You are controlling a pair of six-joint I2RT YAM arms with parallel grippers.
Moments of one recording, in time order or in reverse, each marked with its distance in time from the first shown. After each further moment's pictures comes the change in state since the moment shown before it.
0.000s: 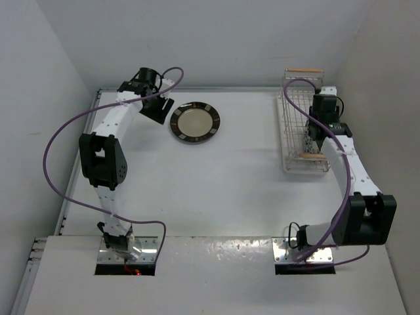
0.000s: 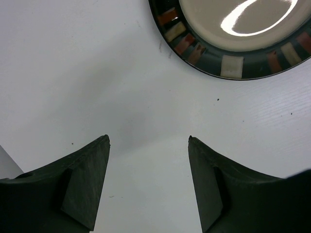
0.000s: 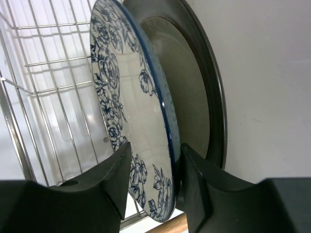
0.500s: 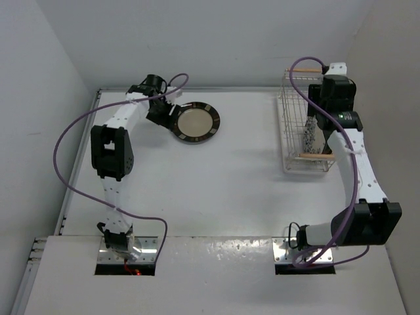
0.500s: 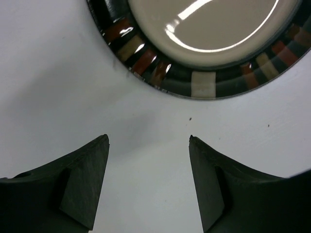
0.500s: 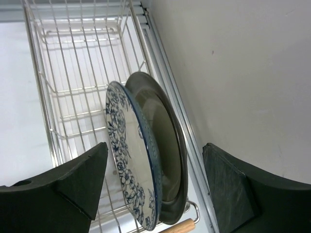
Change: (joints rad) left arm 0.000 0.127 0.030 0.009 0.138 -0.018; right arm 0.010 0.000 0.211 -0.021 -0.033 -0.051
